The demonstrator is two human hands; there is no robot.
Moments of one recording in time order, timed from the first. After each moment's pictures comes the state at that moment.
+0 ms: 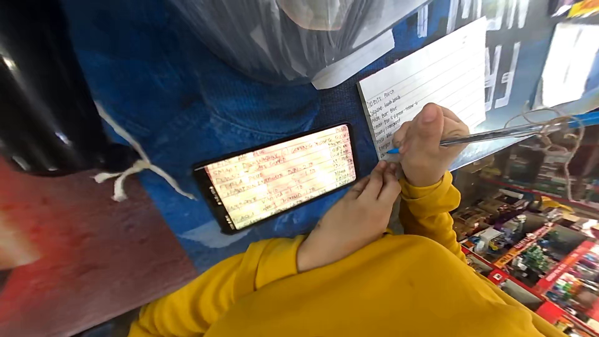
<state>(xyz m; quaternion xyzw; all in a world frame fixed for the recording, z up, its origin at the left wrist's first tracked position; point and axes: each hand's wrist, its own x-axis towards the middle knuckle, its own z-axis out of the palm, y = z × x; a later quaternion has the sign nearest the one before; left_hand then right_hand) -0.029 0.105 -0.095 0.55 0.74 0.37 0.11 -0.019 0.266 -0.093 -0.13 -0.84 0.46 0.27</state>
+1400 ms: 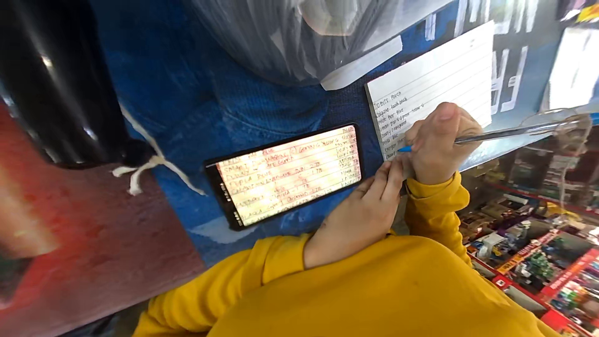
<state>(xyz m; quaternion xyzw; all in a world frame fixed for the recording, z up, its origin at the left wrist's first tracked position) -0.030 0.107 -0.098 0.60 0.74 0.30 0.04 -0.019 0.275 -0.093 -0.13 -0.83 0.47 0.28</state>
